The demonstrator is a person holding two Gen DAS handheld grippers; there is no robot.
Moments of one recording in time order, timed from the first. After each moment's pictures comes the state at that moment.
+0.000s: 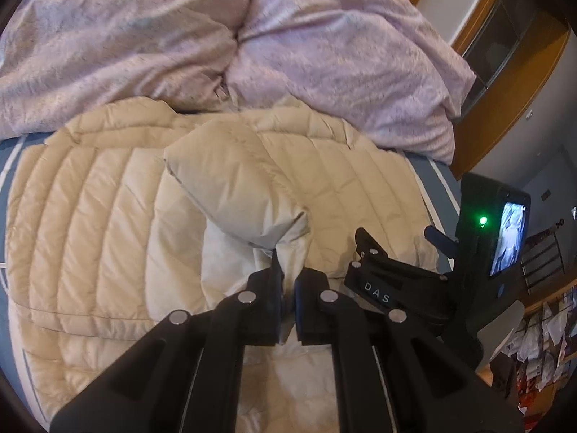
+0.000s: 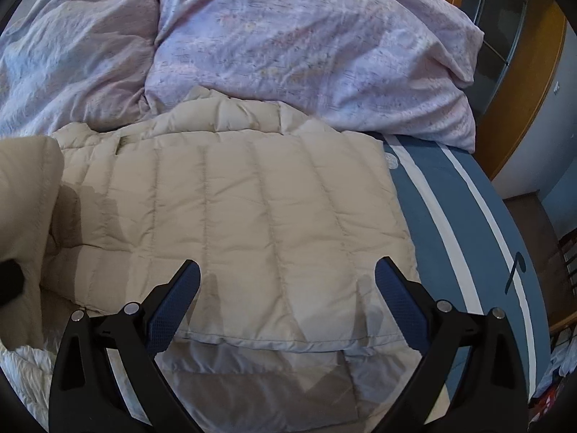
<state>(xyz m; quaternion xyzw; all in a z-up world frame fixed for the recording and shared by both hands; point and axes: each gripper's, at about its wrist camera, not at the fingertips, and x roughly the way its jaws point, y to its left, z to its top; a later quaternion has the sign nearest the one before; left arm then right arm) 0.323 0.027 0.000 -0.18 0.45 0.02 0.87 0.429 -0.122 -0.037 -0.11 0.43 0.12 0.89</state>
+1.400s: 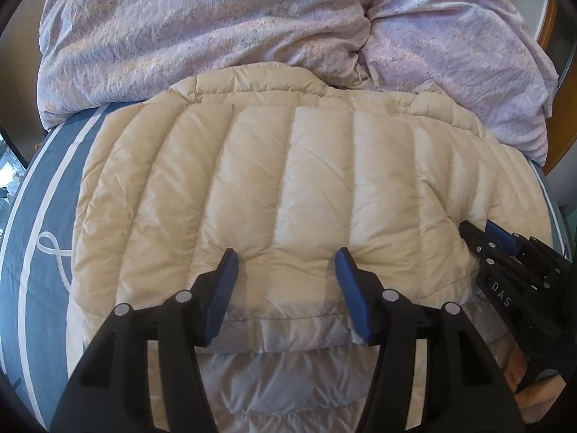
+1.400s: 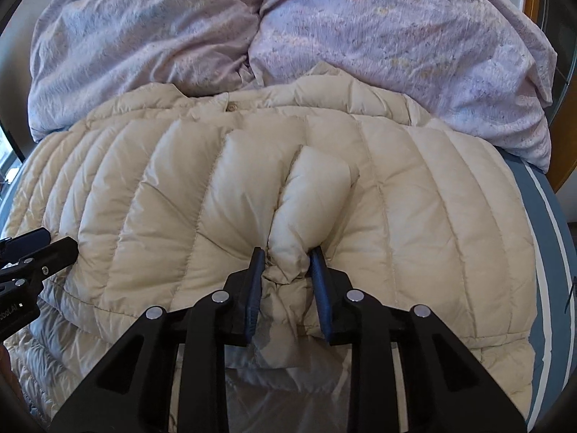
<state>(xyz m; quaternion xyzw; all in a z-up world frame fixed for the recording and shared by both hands) 0.299 0.124 -0.050 -0.13 0.48 0.18 0.85 0.402 -0.038 -0.053 -0.12 0.44 0.24 0.86</state>
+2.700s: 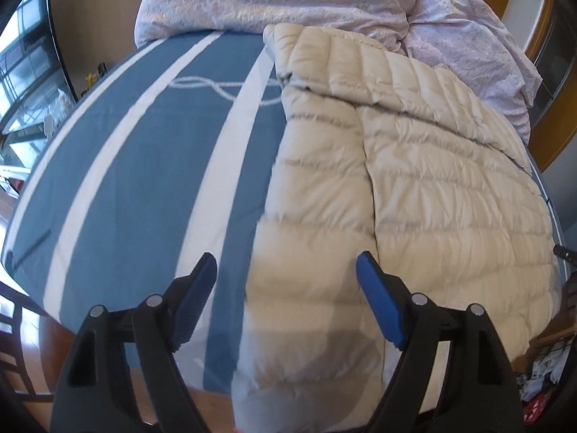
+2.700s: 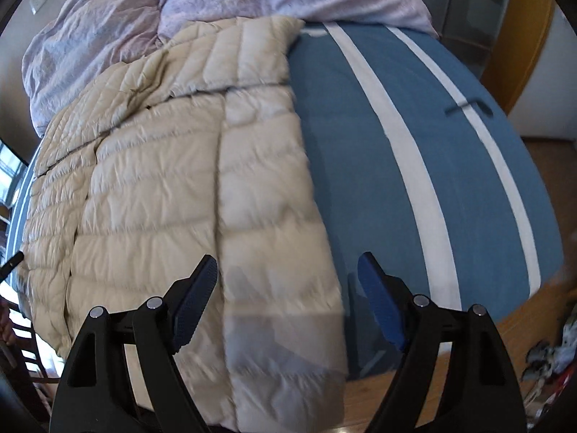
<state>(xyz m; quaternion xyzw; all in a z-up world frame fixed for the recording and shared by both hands) 0.041 0.156 -0.059 -0.18 0.47 0.19 0.85 0.301 -0.315 -0.039 -0.04 0.54 0.19 0.82</state>
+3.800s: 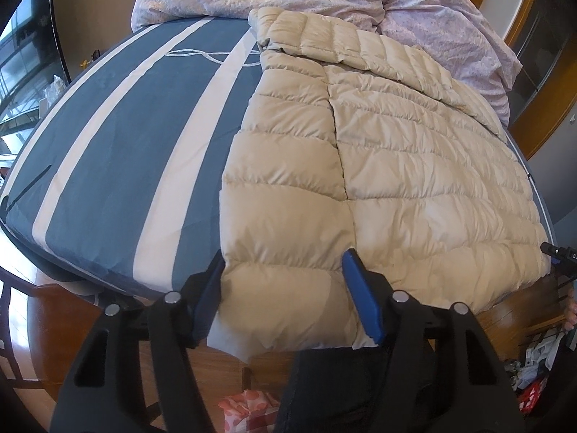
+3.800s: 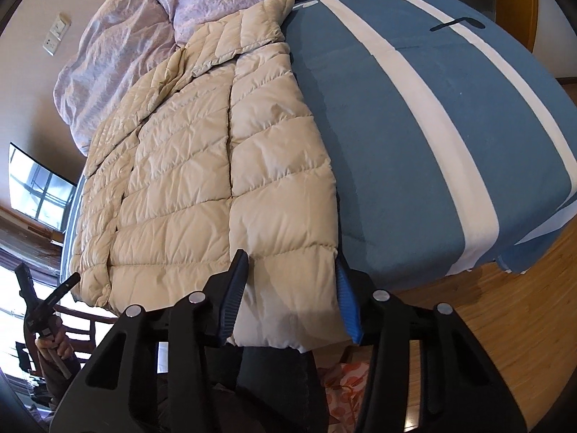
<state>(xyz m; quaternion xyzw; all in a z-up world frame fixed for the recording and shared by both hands) -0.006 0.112 -0.068 -0.18 0.47 0.16 0.85 0.255 -0.366 -0.059 0.08 0.56 0.26 0.78</state>
